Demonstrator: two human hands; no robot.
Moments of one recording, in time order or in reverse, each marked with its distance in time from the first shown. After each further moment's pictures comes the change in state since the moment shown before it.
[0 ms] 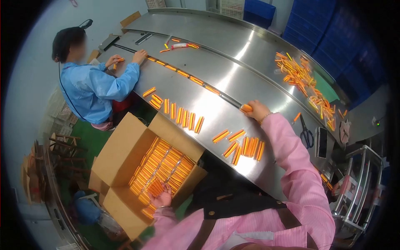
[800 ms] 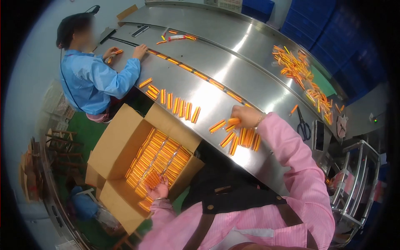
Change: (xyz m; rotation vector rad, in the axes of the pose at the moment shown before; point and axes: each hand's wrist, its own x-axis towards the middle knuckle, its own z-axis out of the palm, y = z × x) left_hand 0.006 0.009 -0.018 -0.008 -0.056 -0.040; right_hand -0.036 -0.065 -0.008 -0.012 -0.413 -0.473
